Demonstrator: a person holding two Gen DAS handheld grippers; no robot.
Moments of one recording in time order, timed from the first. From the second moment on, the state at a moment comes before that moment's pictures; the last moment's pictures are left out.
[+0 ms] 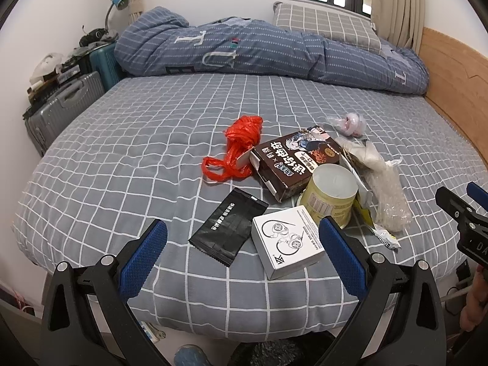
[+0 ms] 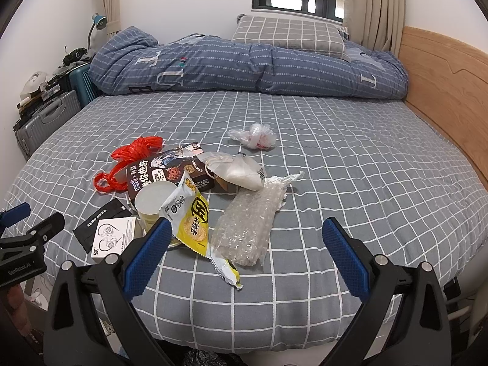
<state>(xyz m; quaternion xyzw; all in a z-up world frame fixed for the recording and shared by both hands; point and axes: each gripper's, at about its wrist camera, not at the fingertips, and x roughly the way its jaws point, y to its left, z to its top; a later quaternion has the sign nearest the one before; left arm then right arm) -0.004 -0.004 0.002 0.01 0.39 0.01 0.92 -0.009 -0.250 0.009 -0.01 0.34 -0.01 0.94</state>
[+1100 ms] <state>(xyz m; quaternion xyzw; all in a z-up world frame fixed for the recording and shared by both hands) 0.057 -0.055 -0.093 0.02 0.47 0.00 0.88 0.078 -0.280 -0.084 0.04 0.45 0.00 0.89</state>
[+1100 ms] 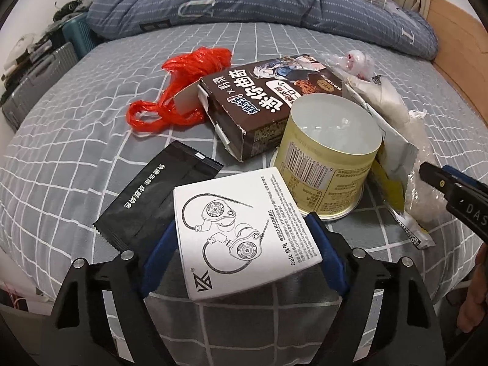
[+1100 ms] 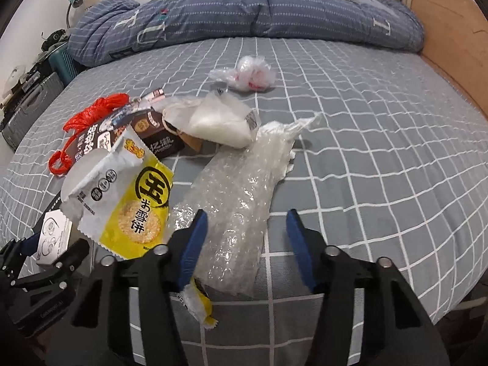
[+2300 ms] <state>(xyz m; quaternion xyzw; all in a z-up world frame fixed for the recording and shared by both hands) 0.034 -0.043 -0.047 0.00 0.44 -0.02 0.90 0.051 -0.289 -0.034 0.04 0.43 -0.01 0.90</state>
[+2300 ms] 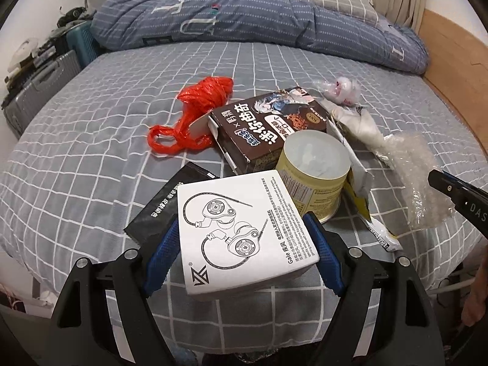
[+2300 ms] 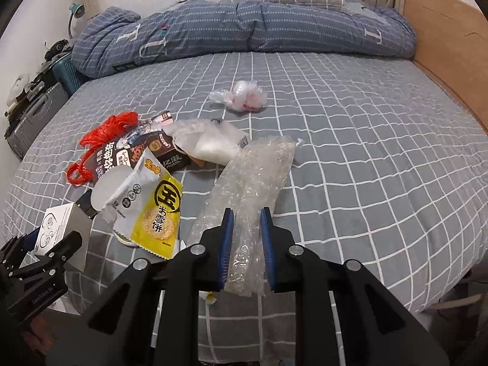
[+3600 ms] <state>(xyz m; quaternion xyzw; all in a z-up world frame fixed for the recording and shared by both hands) -0.062 -0.025 -0.042 0.00 0.42 -0.02 0.91 -0.069 -0.246 -0.007 0.03 0.37 0.03 0.93</state>
